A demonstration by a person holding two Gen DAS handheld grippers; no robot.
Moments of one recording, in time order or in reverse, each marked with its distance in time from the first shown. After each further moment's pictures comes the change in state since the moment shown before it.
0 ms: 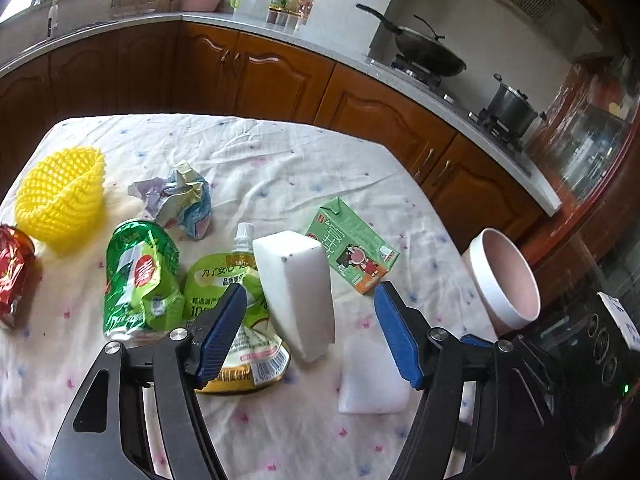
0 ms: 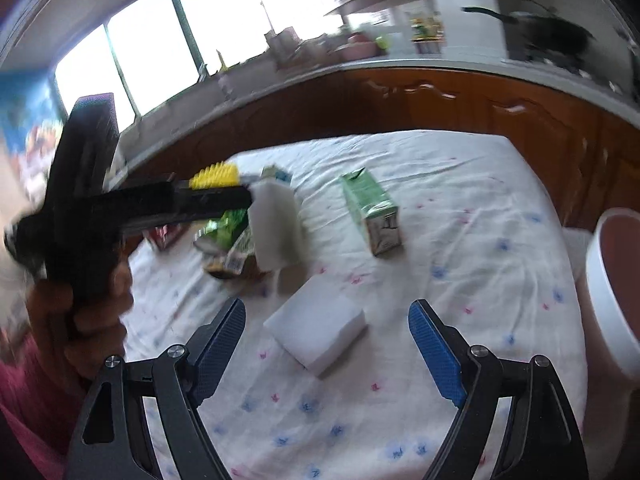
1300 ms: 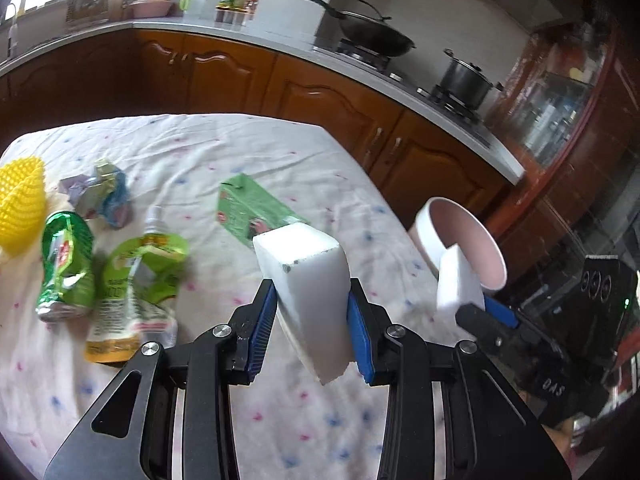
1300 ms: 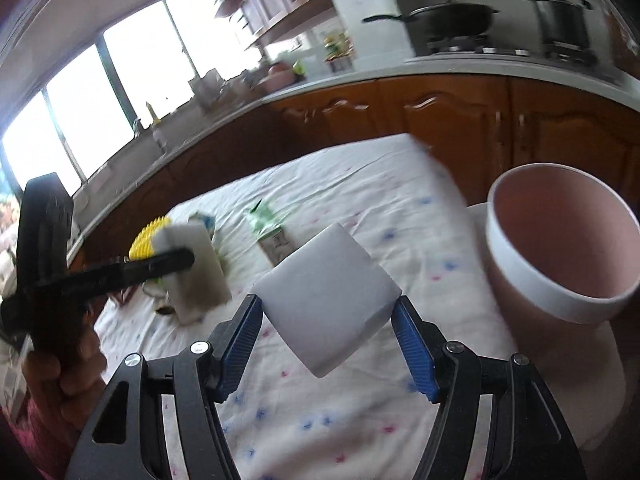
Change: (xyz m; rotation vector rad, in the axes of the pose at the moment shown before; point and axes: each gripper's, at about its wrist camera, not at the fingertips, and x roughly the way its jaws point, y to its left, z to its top) left arm -0.003 -0.068 -0.025 0.101 0.012 -0.121; right arm -0.065 -0.077 -0.022 0.309 -0.137 -0.157
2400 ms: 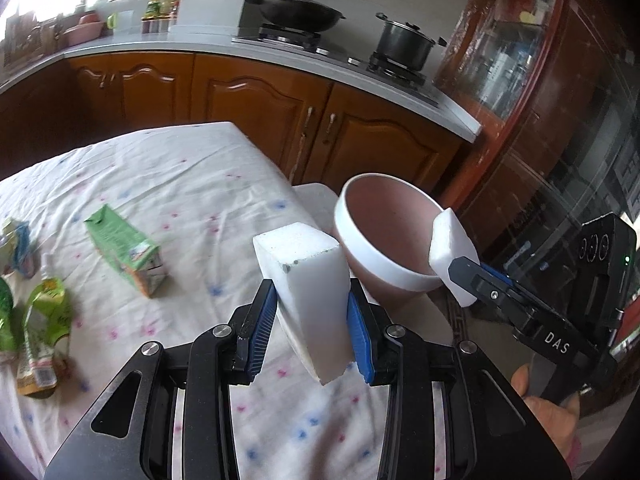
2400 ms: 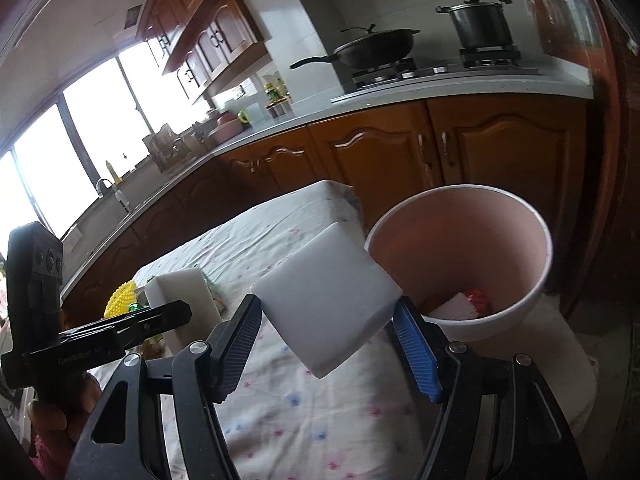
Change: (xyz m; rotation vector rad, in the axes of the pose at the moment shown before) left arm 0.044 -0.107 0.013 0.173 0.053 -0.088; right arm -0.052 -0.077 0.012 0.143 -0.133 -0.124
